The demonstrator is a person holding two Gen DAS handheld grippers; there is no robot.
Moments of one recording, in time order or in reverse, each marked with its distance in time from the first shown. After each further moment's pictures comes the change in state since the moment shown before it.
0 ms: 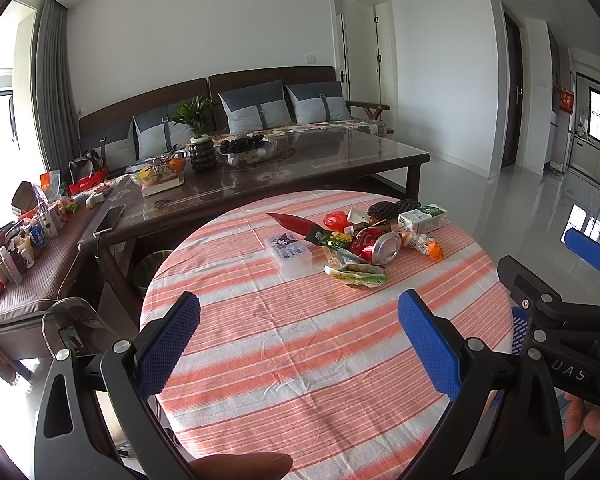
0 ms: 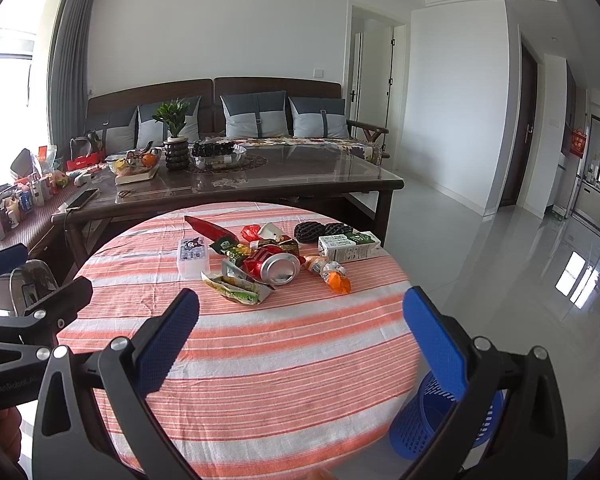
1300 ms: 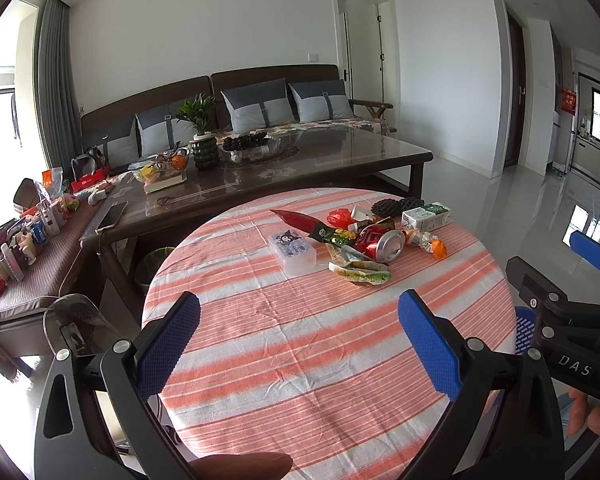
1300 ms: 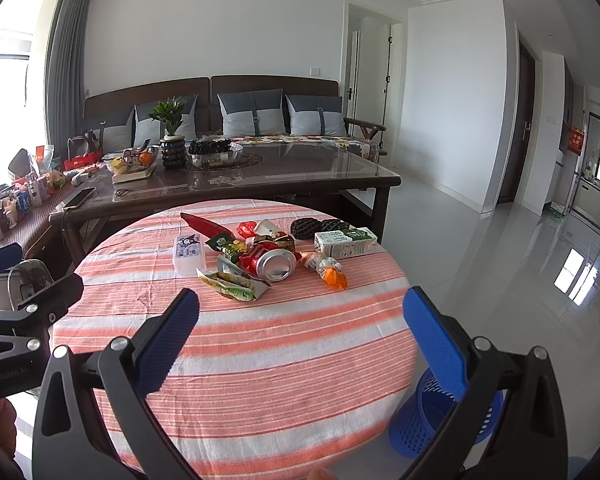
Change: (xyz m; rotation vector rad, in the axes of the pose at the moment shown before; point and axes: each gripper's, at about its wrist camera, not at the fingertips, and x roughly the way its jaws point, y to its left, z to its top) left arm -0.003 -0.004 0.003 0.004 0.000 0.000; right arm 0.000 -0.002 0.001 0.002 0.000 -0.001
